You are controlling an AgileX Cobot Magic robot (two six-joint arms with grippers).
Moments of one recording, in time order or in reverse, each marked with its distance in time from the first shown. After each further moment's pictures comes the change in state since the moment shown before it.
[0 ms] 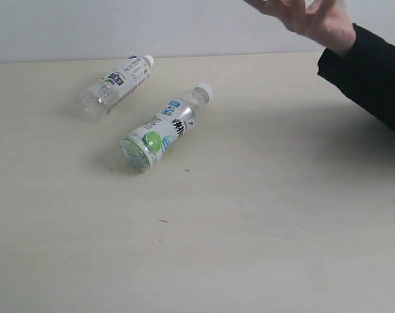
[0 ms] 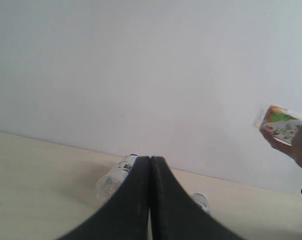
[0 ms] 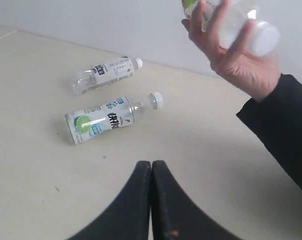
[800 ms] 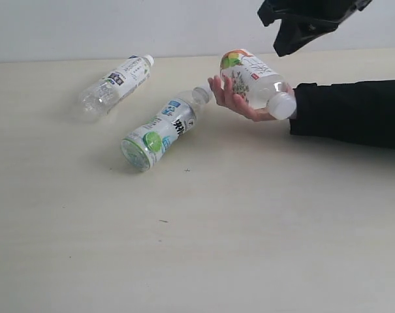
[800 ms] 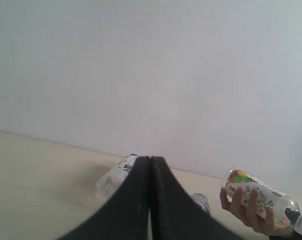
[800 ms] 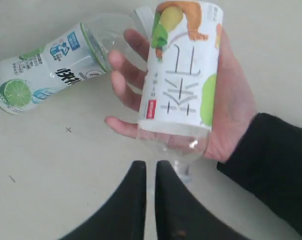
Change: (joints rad) left arm 0.000 0.000 0.000 0.000 0.000 0.000; right arm 0.000 1.291 -0.916 -0.084 0.339 0.036
